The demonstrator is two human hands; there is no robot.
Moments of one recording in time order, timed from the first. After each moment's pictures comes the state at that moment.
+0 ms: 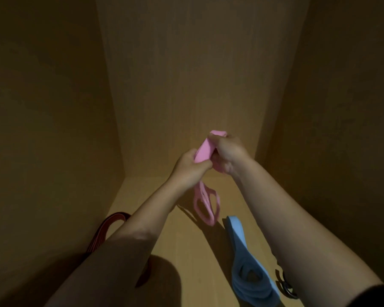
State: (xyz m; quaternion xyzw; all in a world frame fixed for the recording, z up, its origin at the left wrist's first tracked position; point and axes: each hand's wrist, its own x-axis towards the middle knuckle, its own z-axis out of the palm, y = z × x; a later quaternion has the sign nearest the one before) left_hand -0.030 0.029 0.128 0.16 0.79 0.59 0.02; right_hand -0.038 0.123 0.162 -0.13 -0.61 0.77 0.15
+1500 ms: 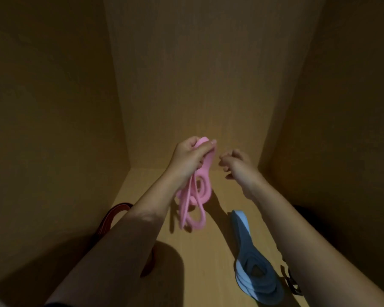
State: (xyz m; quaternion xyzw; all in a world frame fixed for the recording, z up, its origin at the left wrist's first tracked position) left_hand -0.028 0.020 0.129 0.17 0.68 0.71 0.02; right_hand 0.003 0.144 0.123 -0.08 -0.79 0.60 0.12
